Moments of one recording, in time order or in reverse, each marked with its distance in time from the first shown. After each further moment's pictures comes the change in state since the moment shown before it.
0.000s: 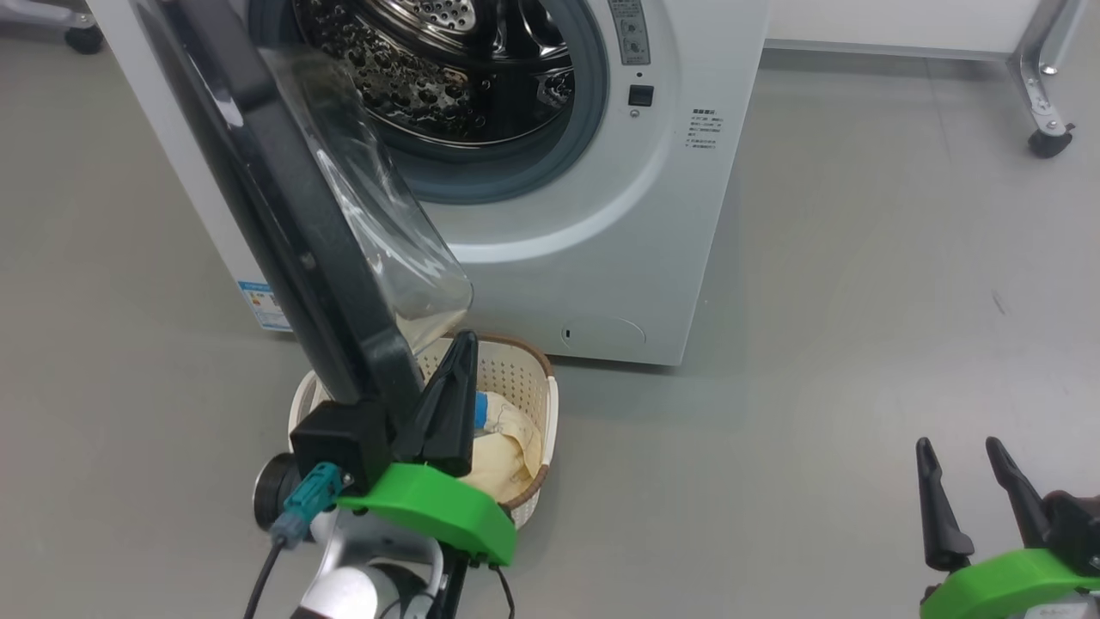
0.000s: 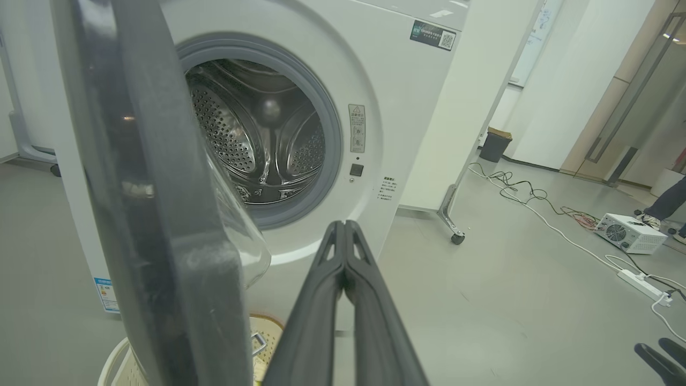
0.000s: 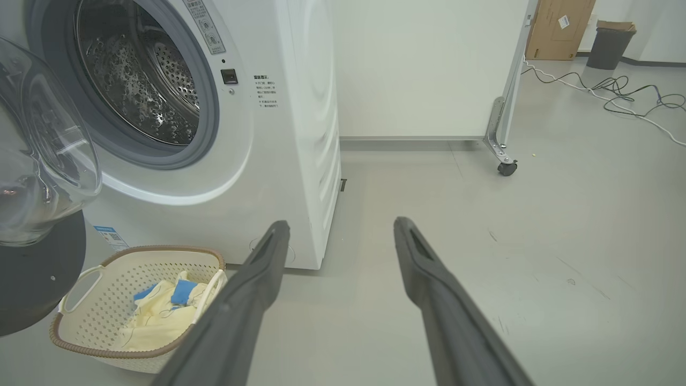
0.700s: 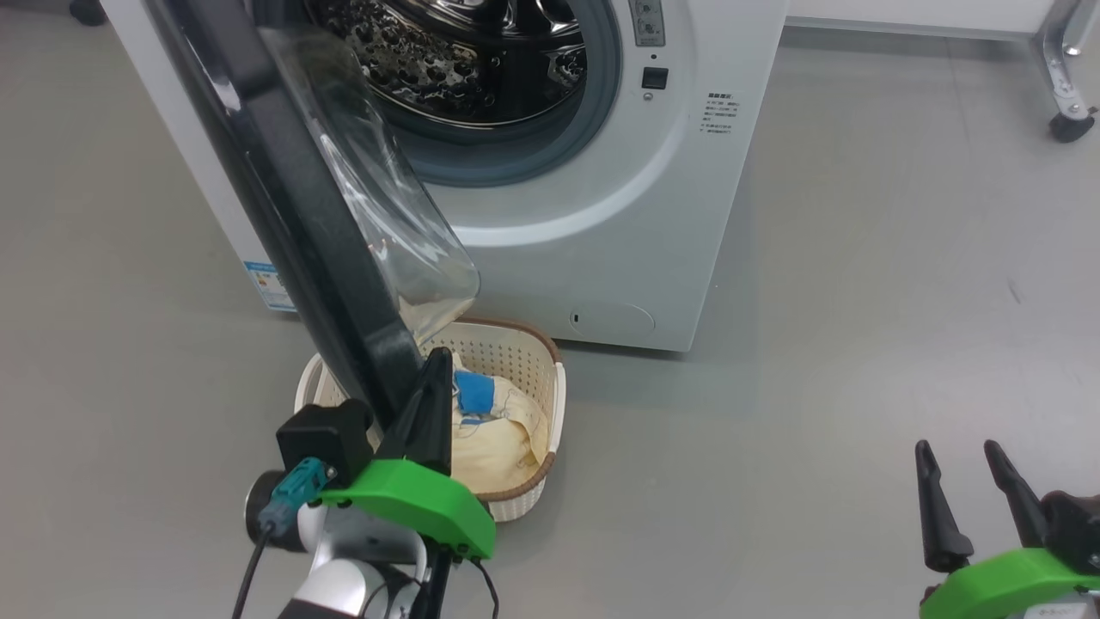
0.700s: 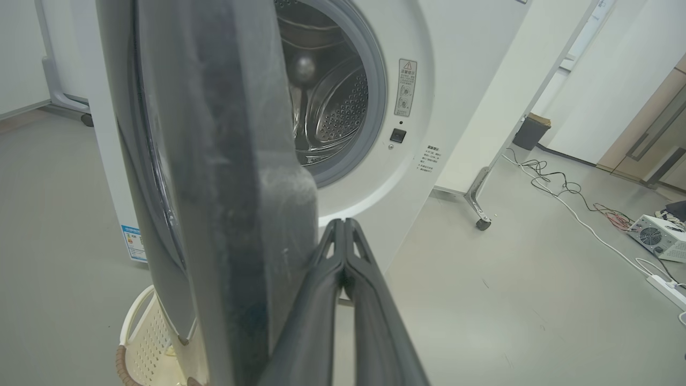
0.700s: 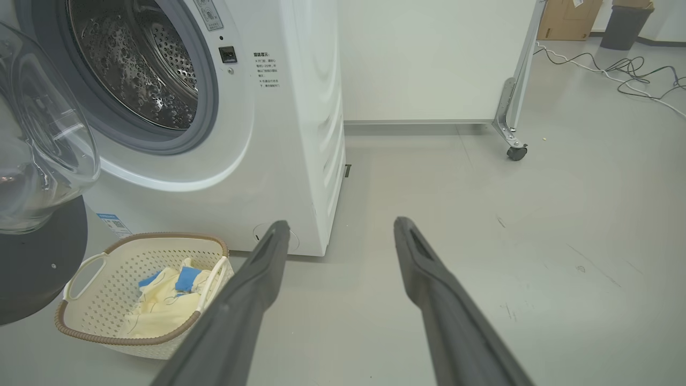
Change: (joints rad) left arm -0.003 -0.009 0.035 0.137 -0.073 0.006 -0.055; right arm -0.003 0.000 -0.001 0.012 0.010 0.000 0.009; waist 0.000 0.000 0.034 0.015
